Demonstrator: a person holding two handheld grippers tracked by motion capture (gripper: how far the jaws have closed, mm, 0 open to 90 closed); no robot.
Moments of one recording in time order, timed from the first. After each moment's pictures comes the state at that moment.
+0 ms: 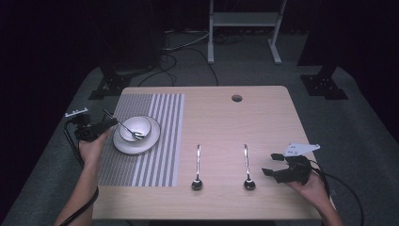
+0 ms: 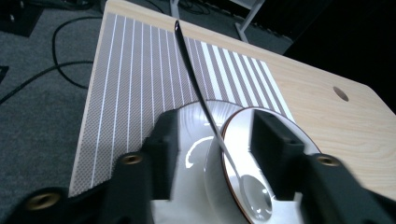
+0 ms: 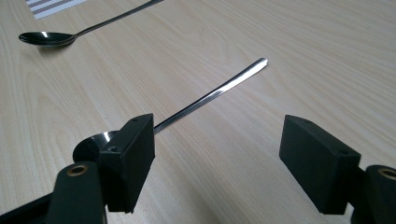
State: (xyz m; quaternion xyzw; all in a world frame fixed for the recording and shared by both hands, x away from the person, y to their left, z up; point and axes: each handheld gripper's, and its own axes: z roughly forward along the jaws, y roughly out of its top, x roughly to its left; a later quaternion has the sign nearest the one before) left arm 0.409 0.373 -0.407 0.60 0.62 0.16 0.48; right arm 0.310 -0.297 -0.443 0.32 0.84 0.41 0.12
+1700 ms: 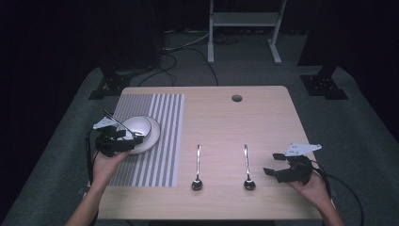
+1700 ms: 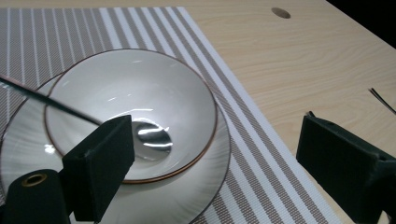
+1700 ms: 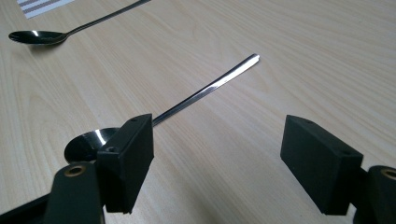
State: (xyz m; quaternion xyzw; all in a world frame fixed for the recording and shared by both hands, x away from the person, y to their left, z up) left arm 0.364 0.285 -0.394 0.73 0.49 0.16 0.44; right arm 0.310 -0.301 -0.444 0.33 0.84 0.41 0.12
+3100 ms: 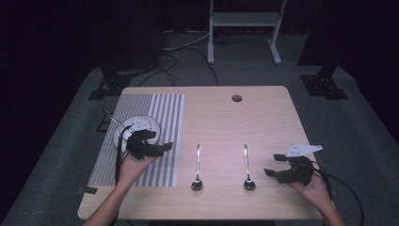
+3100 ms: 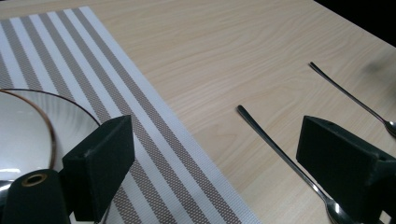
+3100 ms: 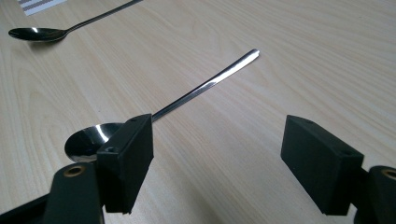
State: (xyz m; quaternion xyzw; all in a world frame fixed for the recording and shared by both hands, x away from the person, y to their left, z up) left arm 0.361 0.200 -0.398 0.79 0.40 0.14 0.45; right arm 0.308 -0.303 -0.446 0.34 0.84 0.41 0.12
